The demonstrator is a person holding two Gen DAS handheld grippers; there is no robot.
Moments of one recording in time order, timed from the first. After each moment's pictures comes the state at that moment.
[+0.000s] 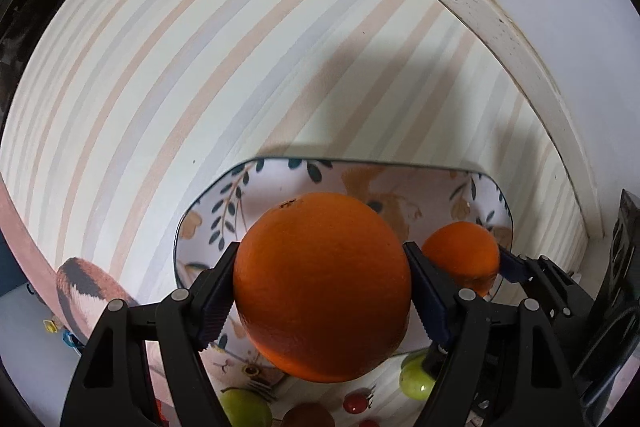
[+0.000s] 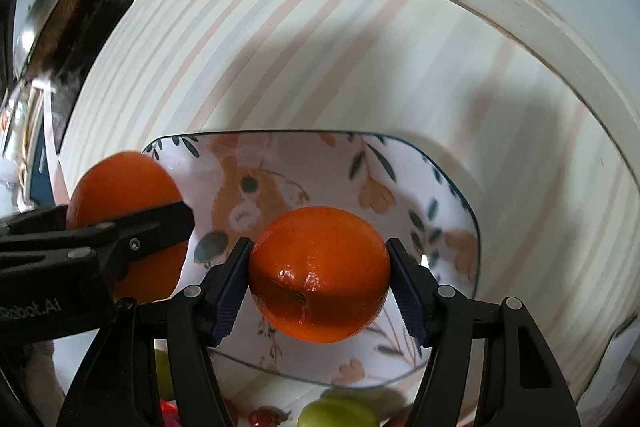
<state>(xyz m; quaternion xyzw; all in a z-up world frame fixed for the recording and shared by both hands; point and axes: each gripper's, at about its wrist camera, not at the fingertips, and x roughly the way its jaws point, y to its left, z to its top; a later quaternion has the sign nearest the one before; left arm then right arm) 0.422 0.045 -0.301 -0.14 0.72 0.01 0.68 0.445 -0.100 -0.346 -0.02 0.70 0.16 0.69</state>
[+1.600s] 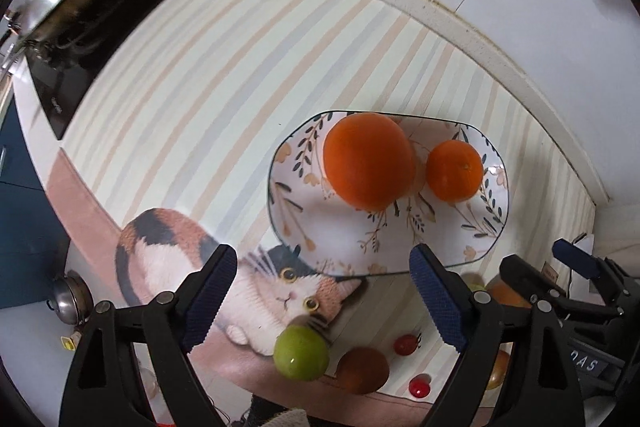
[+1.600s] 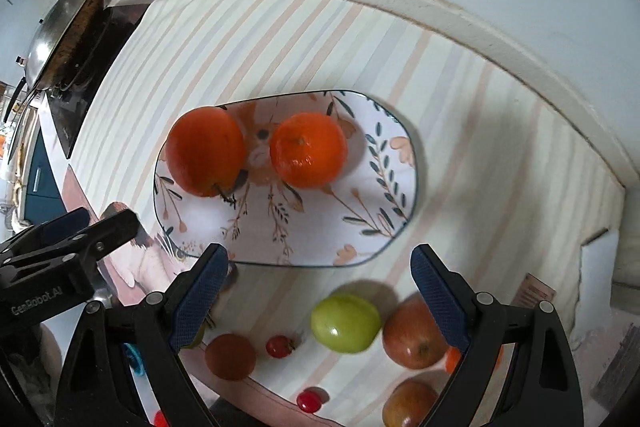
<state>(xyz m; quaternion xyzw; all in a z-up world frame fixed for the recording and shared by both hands) 0.309 0.072 -0.218 -0.08 0.65 0.04 0.75 0.340 -0.138 -0.218 0.00 0.66 0.09 0.74</state>
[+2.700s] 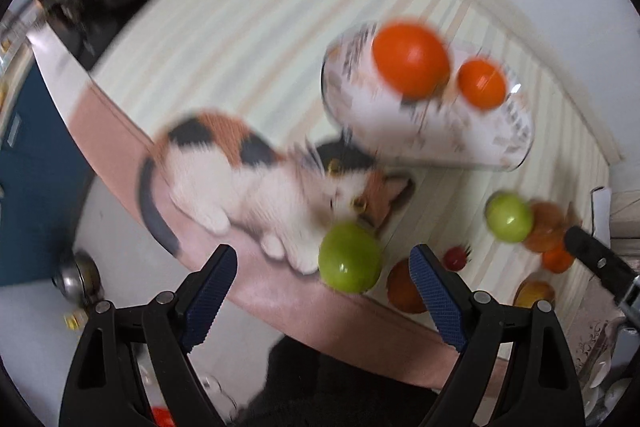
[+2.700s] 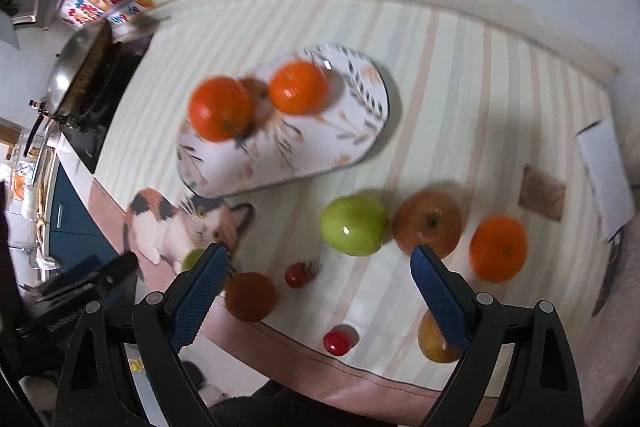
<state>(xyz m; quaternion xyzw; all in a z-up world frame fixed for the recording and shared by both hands) 0.216 0.092 -0.248 -0.09 0.68 0.06 0.73 0.250 -0.177 -0.216 0.10 0.65 0.07 0.75</state>
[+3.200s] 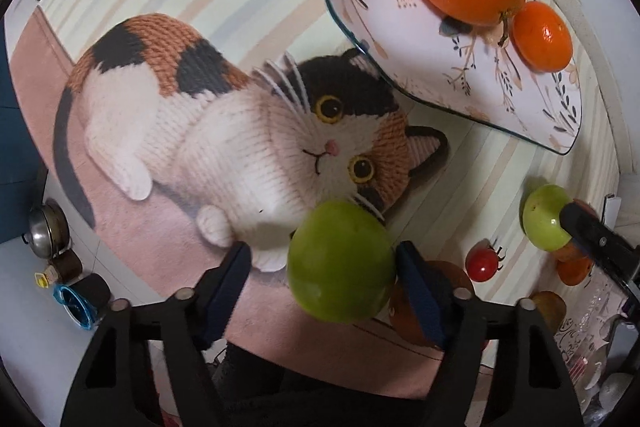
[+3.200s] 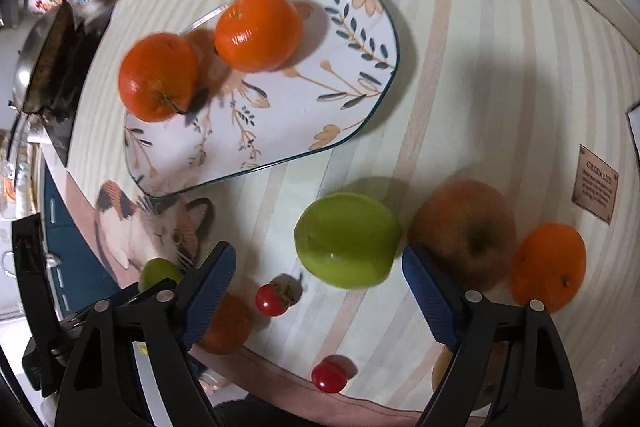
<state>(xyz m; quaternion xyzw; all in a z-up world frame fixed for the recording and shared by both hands) 0.219 0.085 -0.332 -0.15 0.74 0.05 0.66 0.288 -0.164 -0.293 0.08 0.71 0.06 0.70</state>
